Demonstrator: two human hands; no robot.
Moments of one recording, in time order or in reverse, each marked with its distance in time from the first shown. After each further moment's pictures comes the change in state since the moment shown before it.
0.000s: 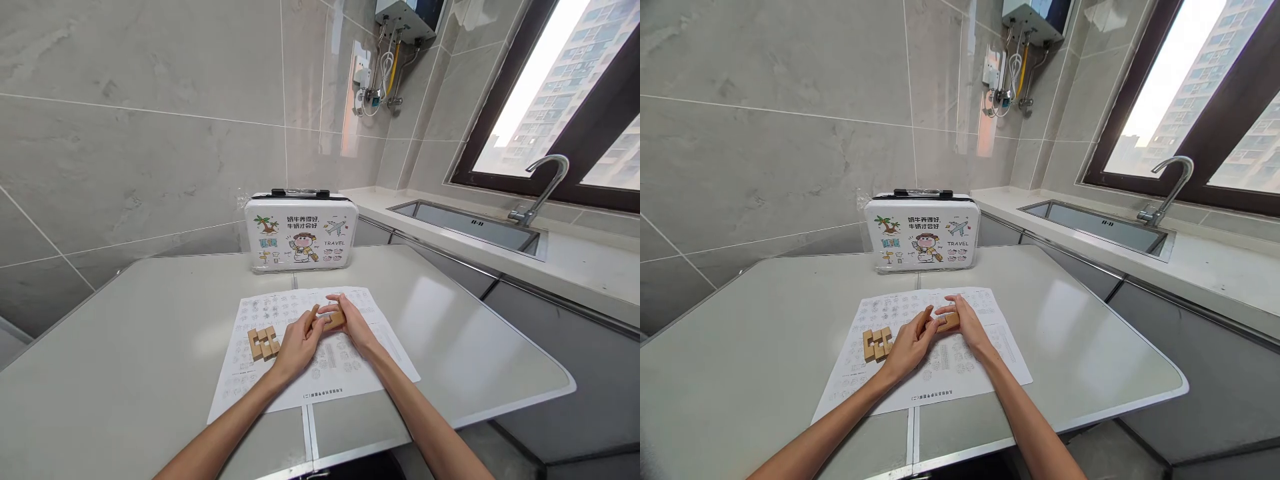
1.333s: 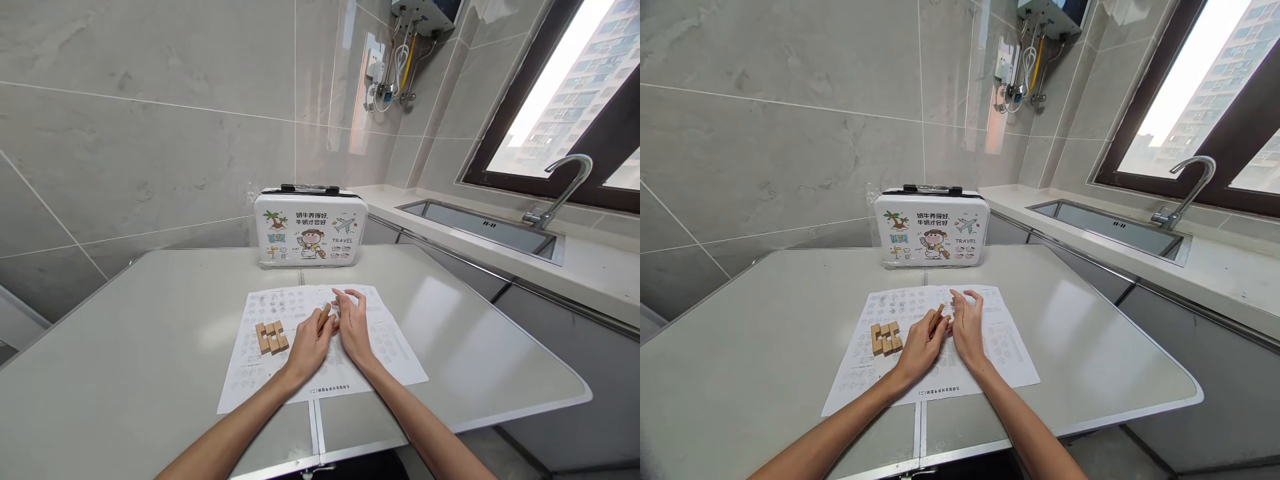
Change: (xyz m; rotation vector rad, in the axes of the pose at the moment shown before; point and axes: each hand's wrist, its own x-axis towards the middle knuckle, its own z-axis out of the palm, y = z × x) left_hand -0.007 -0.003 0.019 0.035 0.050 0.093; right_hand -0.019 0.014 0.035 -0.419 0.288 -0.318
